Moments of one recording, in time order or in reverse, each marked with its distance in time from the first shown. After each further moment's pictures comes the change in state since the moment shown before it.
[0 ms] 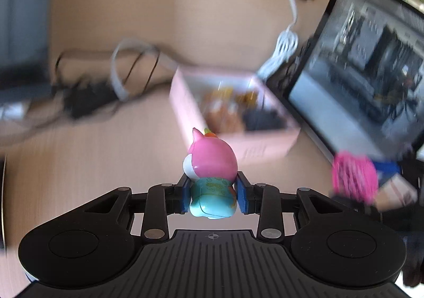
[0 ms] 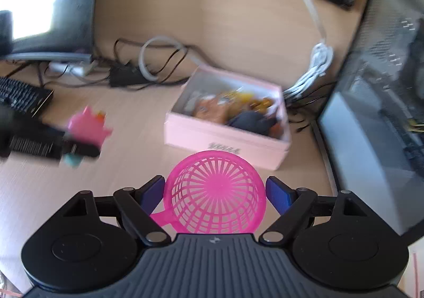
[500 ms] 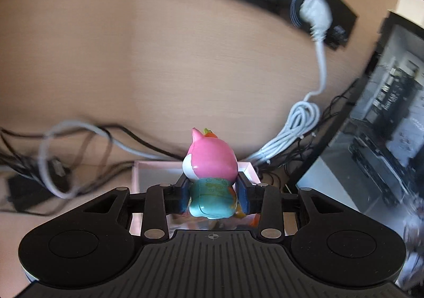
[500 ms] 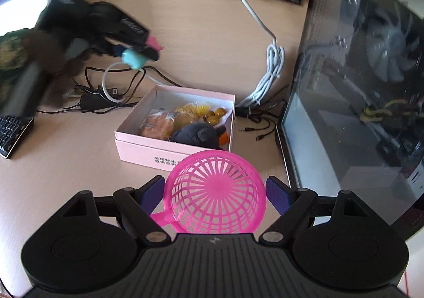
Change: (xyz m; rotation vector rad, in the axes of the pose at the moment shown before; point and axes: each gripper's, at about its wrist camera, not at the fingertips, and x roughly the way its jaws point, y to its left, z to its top) left arm 0.134 -0.037 0.118 -0.098 -0.099 0.039; right arm 0.014 -0.094 -0.017 0.078 -0.052 0.034
